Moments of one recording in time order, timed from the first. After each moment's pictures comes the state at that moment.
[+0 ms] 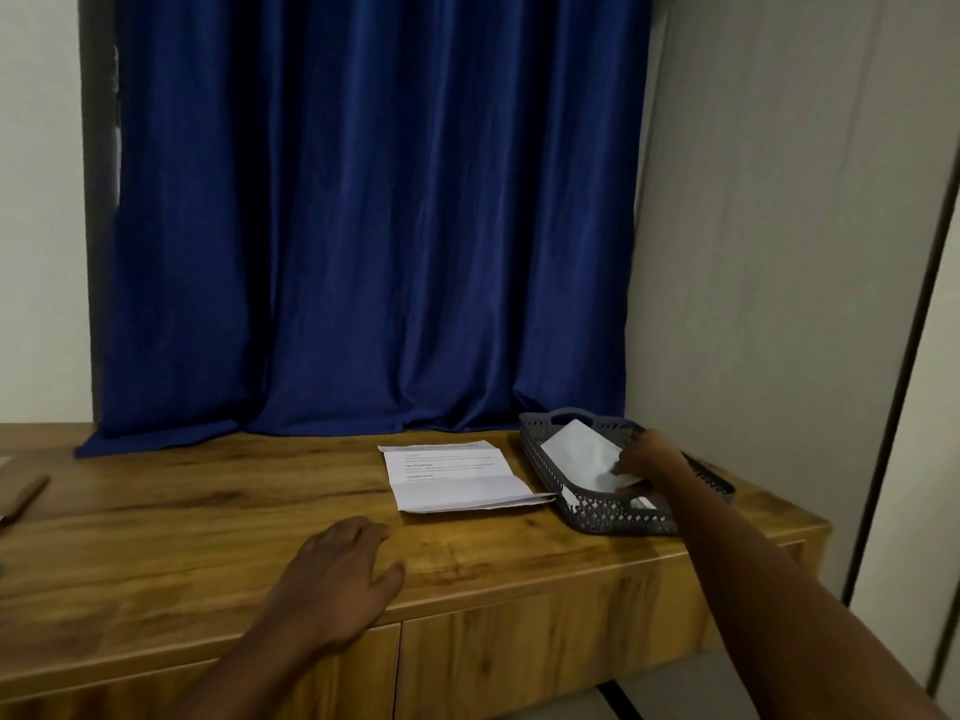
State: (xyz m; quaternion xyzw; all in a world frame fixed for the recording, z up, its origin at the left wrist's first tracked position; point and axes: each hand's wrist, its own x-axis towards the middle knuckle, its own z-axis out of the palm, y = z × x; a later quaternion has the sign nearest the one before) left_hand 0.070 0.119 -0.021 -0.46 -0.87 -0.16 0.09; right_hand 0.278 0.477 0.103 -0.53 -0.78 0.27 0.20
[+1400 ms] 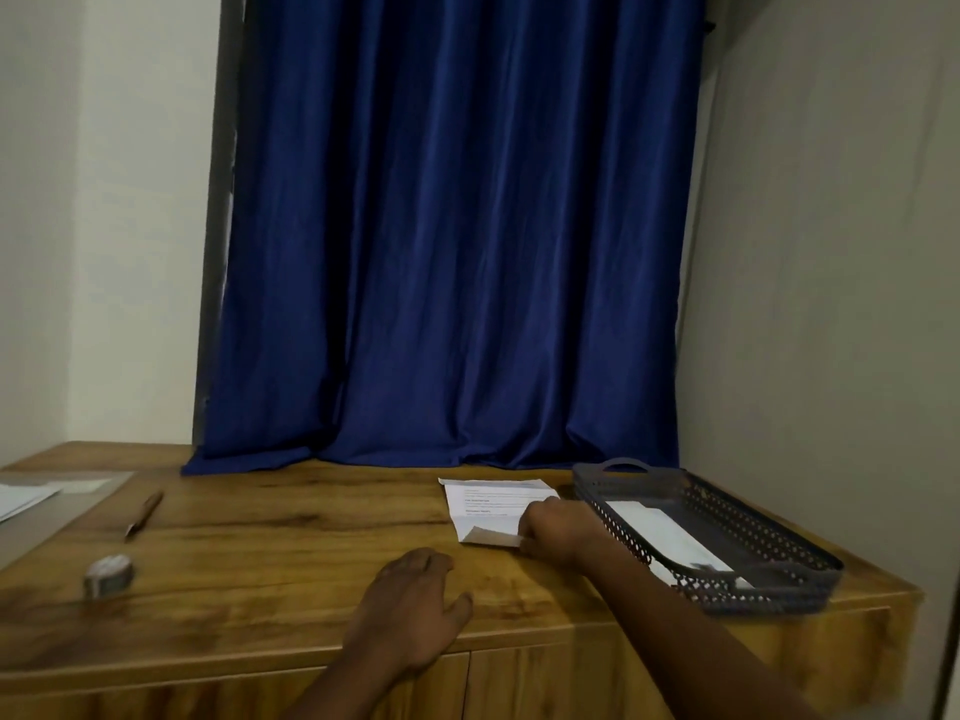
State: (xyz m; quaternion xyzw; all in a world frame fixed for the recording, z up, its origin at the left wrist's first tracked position) left_hand 0.077 0.117 -0.017 -0.44 -0.88 -0.19 0.07; right_hand 0.169 0.330 0.067 -0.20 -0.97 -0.09 0.06
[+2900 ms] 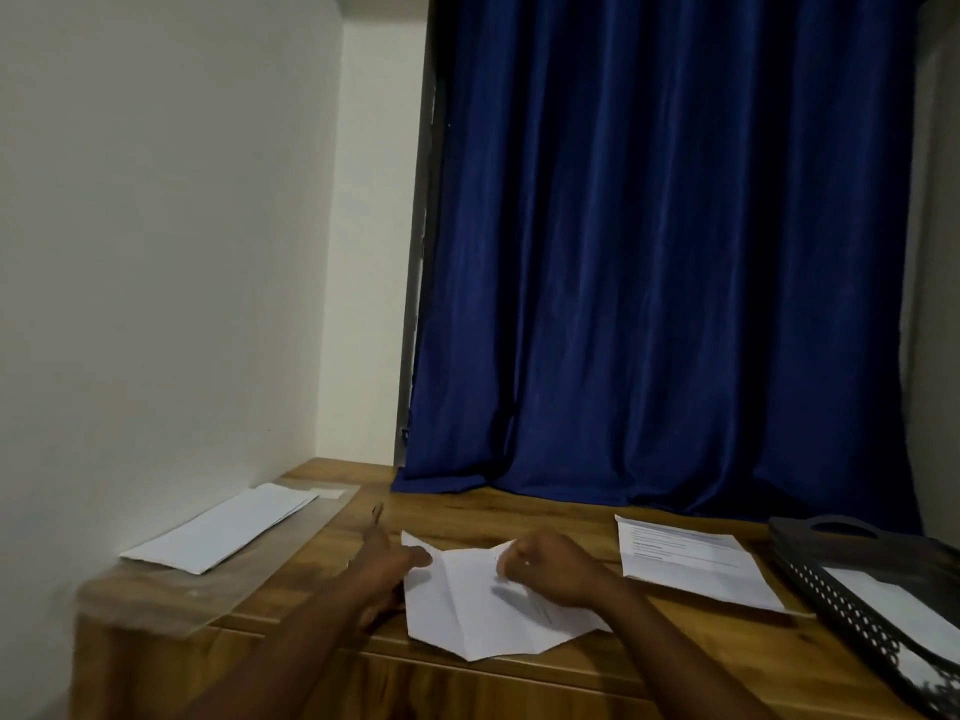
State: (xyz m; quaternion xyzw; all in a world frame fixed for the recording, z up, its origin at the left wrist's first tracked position) left_hand -0.009 -0.092 0.044 -0.06 -0.74 -0.66 -0.11; right_hand 0.080 0.138 0.066 0.00 -0.95 0.28 0.10
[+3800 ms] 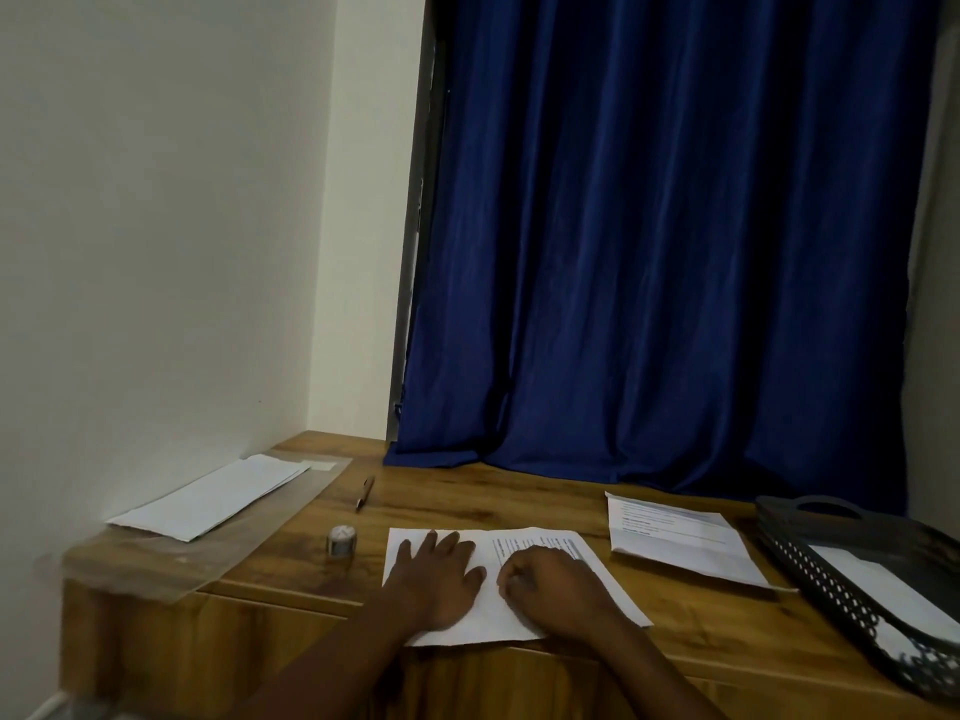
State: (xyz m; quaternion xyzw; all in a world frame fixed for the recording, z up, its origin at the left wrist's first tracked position) left_hand -0.002 -0.034 -0.001 -0.33 -0.94 -0.07 0.02; right_hand 0.090 0.141 0.012 -0.05 -0.97 0.18 0.13
